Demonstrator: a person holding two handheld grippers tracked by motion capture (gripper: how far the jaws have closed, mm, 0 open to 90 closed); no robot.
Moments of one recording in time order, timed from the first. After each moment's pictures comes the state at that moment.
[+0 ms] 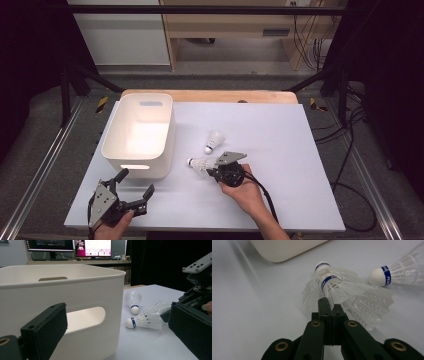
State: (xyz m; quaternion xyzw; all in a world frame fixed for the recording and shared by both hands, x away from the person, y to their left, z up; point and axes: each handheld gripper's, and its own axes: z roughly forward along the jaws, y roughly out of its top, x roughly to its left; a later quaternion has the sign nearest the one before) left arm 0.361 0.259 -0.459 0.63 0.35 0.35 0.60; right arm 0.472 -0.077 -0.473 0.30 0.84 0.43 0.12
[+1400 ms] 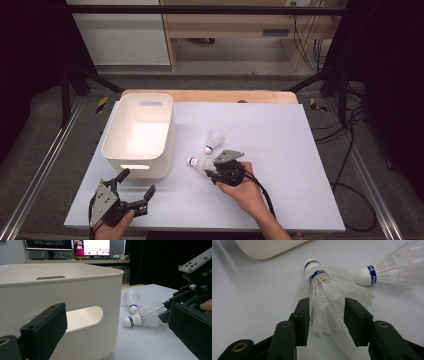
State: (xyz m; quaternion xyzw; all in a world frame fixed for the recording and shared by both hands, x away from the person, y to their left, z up) left arm 0.361 0.258 -0.460 0.63 0.35 0.34 0.60; right arm 0.476 -0.074 -0.469 0.31 0.85 0.40 0.16
